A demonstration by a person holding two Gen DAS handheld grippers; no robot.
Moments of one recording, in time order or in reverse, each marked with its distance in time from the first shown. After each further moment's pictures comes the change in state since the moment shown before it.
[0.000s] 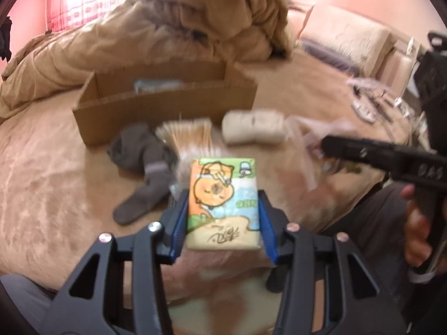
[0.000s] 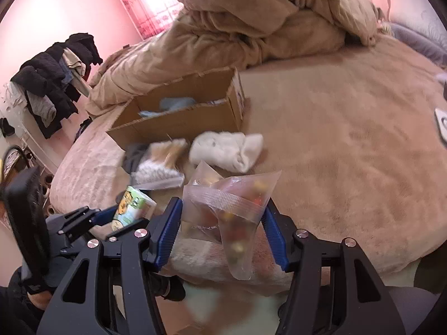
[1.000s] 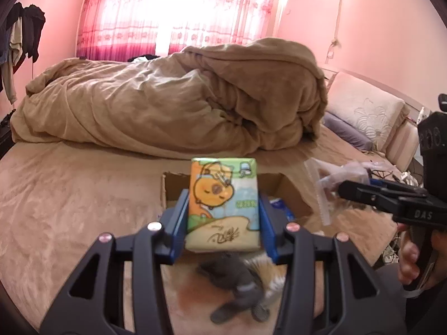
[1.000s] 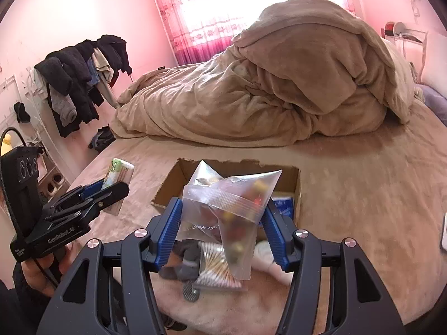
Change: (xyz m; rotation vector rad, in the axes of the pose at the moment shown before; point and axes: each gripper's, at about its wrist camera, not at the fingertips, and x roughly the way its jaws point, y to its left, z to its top) left arm -0.053 0.132 0.114 -0.132 -0.253 0.026; right arm 0.013 0.087 0.124 -0.167 -0.109 0.043
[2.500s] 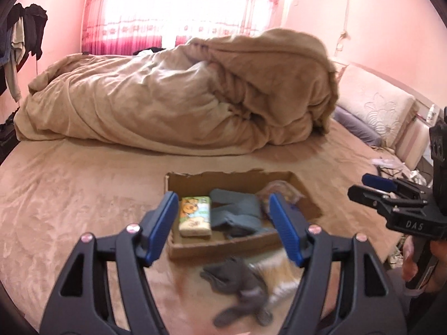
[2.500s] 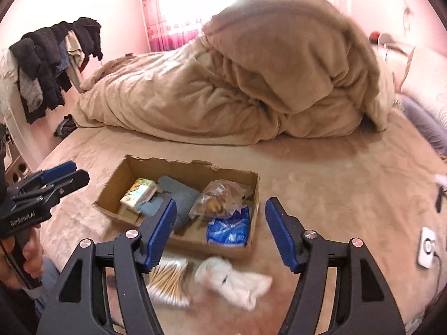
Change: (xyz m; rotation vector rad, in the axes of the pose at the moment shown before) left arm 0.007 -0.013 0.006 -0.002 0.034 0.037; right arm 0.011 -0.022 0.000 -0.051 0.024 -0.190
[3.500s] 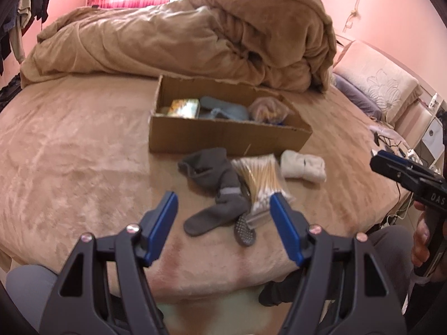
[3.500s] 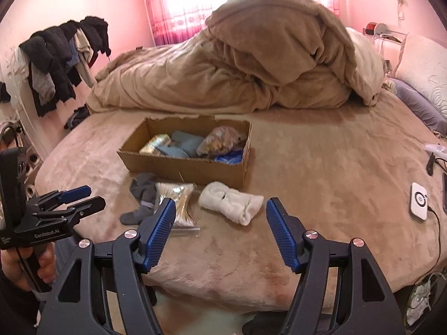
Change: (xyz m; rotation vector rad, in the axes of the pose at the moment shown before) left arm -0.003 -0.022 -0.111 -0.070 0.196 0.014; right arm -0.047 -0.015 -0.083 0.021 0.054 0.041
